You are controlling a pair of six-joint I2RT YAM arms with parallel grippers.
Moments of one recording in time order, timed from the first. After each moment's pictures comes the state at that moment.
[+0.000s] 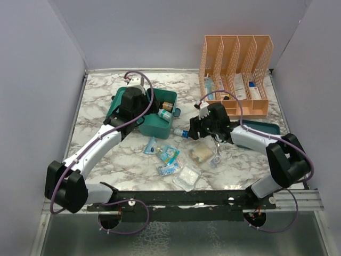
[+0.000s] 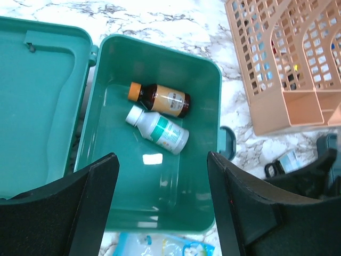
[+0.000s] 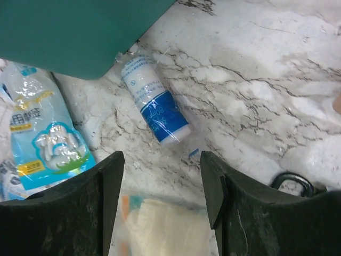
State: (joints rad) left arm -0.47 1.33 1.06 -0.17 -0.17 -0.46; right arm 0.52 1.52 0.83 0.00 -0.28 0.13
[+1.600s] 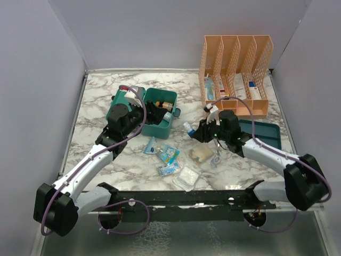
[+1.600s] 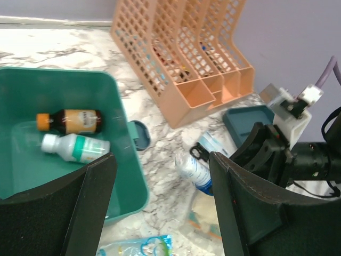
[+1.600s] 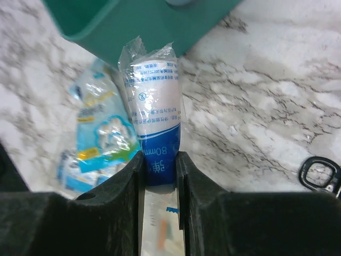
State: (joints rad) left arm -0.47 1.04 0.74 0.19 0.17 -0.44; right arm 0.53 1.35 0.65 0.15 -0.36 0.18
